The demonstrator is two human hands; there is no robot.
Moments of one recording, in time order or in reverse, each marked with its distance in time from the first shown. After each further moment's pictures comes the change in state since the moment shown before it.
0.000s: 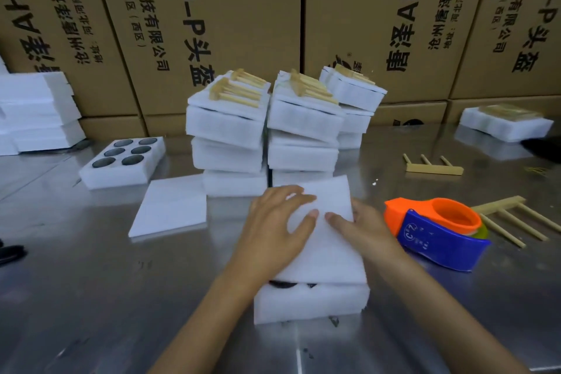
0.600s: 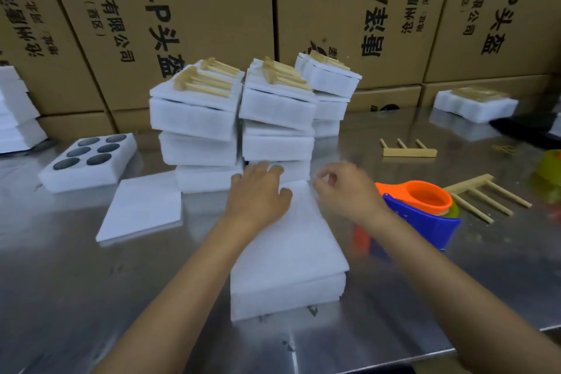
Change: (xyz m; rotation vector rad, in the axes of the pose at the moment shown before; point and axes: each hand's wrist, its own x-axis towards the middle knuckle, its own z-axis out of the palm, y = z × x) left_hand 0.063 -0.005 0.019 0.400 -0.356 -0.215; right_hand 0.034 -0.013 -0.026 -0.547 0.116 -0.192
